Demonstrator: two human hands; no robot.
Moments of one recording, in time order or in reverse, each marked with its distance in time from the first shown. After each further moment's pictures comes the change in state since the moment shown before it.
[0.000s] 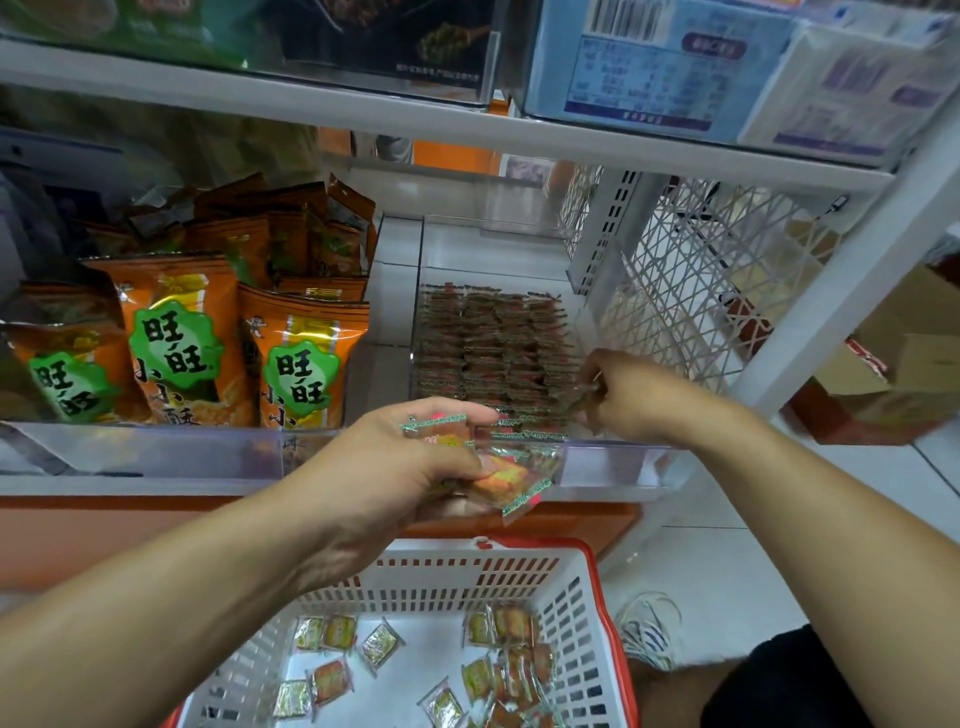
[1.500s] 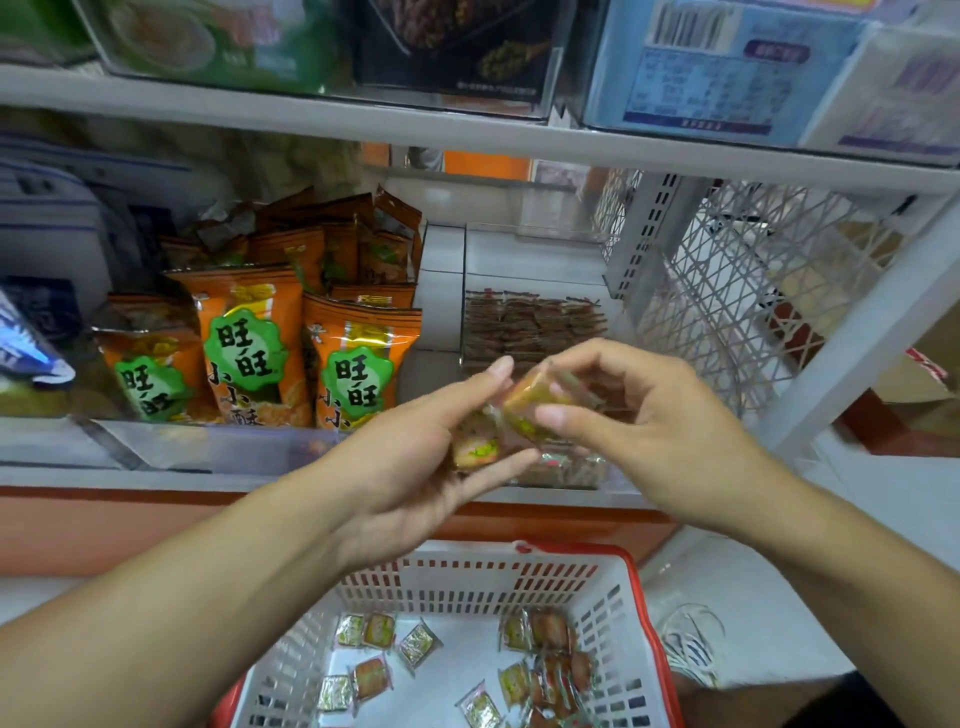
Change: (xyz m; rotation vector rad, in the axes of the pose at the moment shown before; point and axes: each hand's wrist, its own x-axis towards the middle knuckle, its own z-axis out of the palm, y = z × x) left_hand -0.001 0.013 -0.010 -0.337 -0.049 -0.018; right_hand -0.072 -0.056 0.006 0.801 0.116 -0.569
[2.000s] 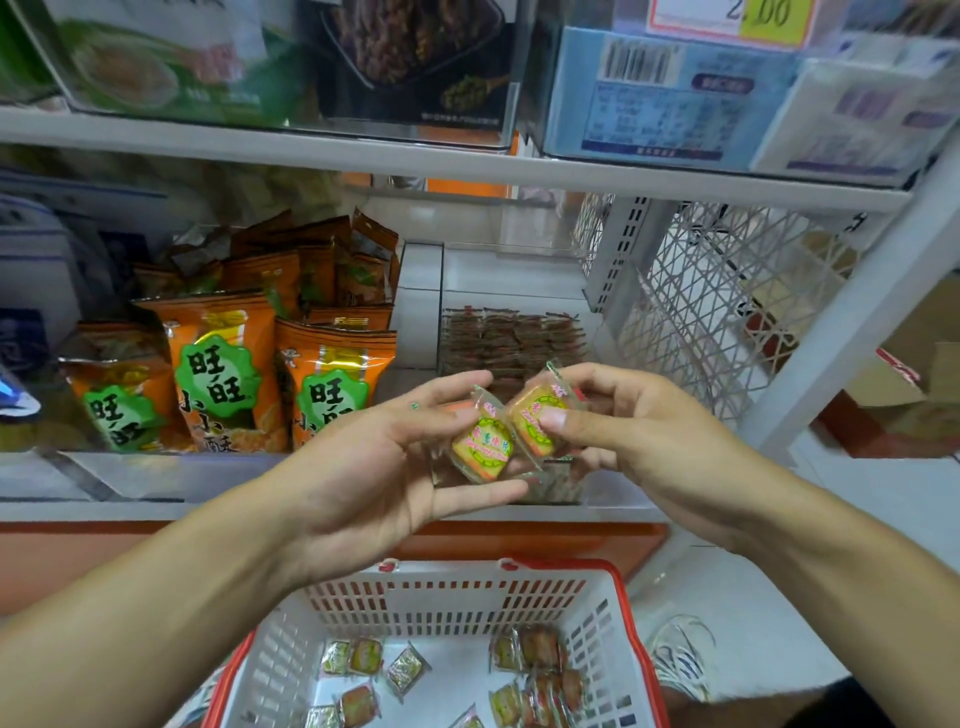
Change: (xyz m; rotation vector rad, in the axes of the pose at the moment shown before) left_hand -0.001 0.012 -0.009 0.008 -0.194 -0.013; right_hand -0.001 -0.001 -0.013 0.433 0.025 0.346
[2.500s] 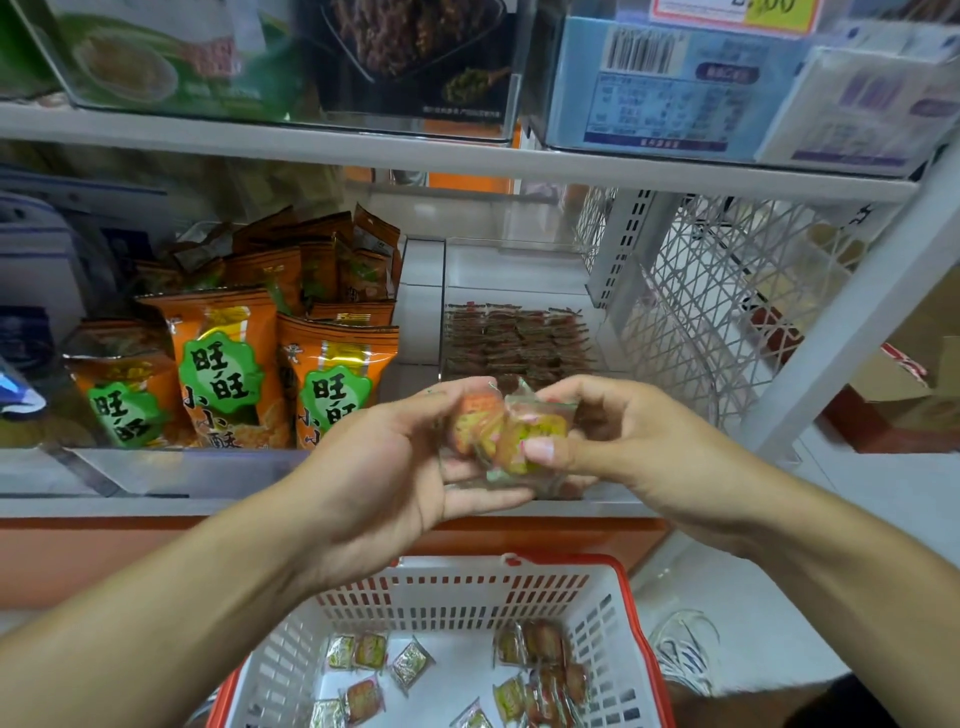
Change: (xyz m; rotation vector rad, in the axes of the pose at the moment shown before) left_hand 0.004 -0.008 0.001 0.006 0.027 0.048; right_hand -0.005 0.001 0.005 -0.094 -0.056 0.039
